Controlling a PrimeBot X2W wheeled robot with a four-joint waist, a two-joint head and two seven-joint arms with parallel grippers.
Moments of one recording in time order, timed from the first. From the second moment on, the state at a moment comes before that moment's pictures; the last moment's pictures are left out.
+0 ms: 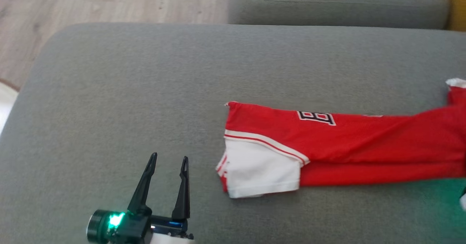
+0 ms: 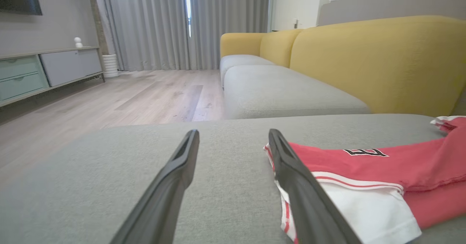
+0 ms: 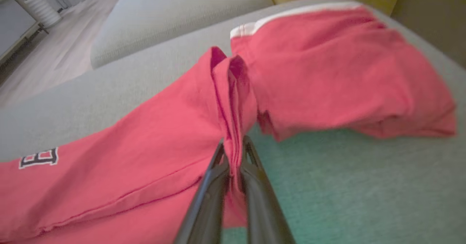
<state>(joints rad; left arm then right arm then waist) 0.05 0.19 -0.47 0.00 -0.23 0.24 -0.25 -0.04 -0.42 -0.14 0.46 0.64 0.12 0.15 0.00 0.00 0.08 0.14</state>
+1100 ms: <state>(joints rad) 0.07 0.08 -0.38 0.07 -0.16 0.08 -0.25 -0.15 -0.18 0.34 0.04 0.75 0.12 0.37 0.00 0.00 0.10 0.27</state>
